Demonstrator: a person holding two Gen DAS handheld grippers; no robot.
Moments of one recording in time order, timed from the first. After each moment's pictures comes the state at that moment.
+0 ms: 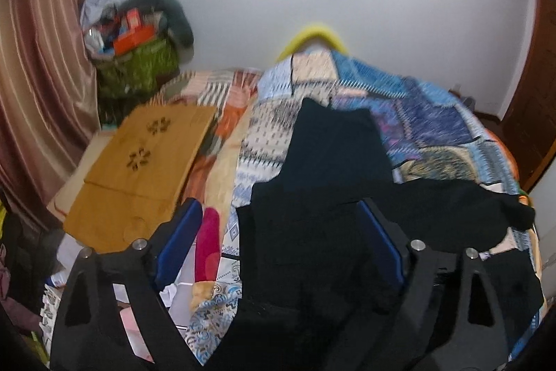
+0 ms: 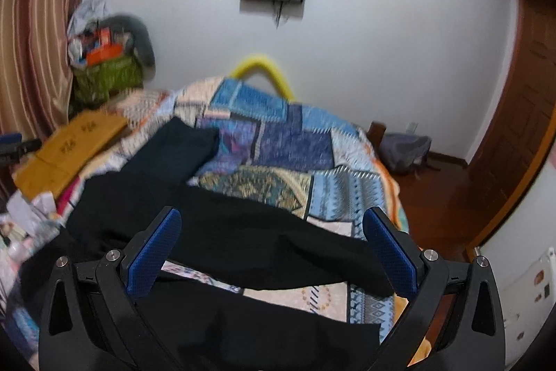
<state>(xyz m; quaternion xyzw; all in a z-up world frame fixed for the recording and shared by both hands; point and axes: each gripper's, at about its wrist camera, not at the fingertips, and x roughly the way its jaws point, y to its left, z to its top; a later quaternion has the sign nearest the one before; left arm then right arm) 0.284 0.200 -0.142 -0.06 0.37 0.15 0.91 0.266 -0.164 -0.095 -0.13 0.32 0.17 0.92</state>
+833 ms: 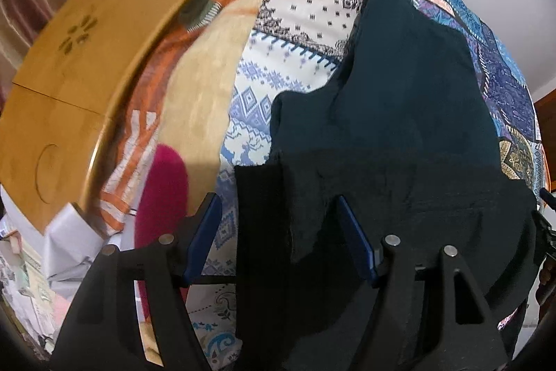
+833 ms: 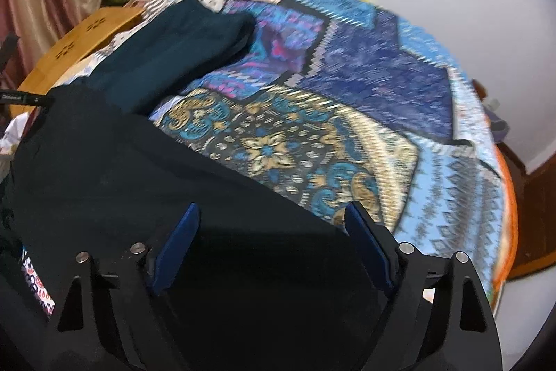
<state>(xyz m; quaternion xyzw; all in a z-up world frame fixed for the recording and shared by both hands) 0.397 0.301 -0.319 -0.20 0.56 0.13 0.80 0.422 -0.109 -0.217 -0.21 0.47 0.30 0.80</state>
